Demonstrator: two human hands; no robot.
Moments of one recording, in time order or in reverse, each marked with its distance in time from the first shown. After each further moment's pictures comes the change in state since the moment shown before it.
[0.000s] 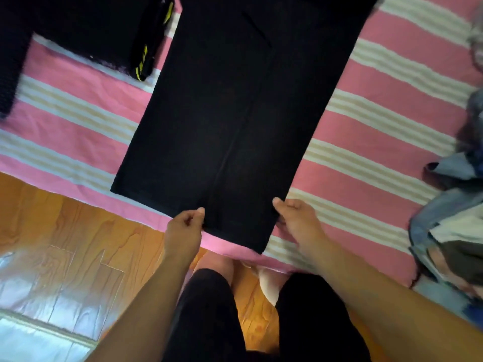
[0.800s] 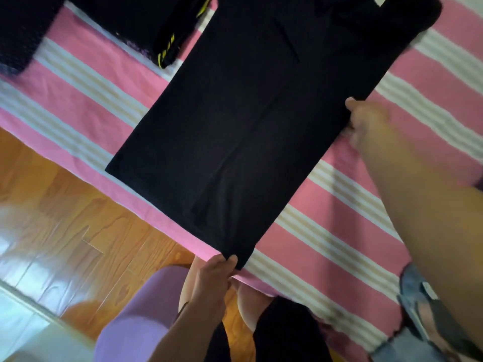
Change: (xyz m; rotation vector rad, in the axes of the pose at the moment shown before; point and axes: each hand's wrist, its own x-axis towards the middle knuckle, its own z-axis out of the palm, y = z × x) left_hand -0.078 -0.019 0.088 -0.829 -0.158 -0.546; right_hand 0.153 -0.239 -0.070 0.289 0.157 -0.292
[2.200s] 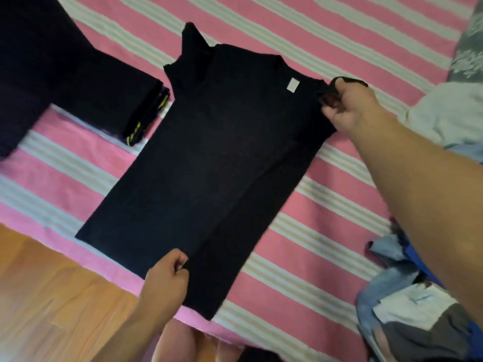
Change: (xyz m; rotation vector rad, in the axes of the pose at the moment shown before) left_hand -0.047 0.105 0.028 0.998 0.084 0.781; right_hand -0.055 -0.180 -0.046 0.342 -0.148 -0.196
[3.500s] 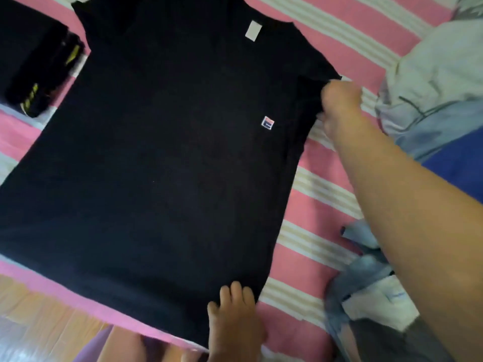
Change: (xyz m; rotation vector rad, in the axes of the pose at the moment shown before) left_hand -0.065 0.031 0.262 0.781 -0.250 0.340; right_hand 0.088 0.055 -0.117 -0.437 0.274 -0.049
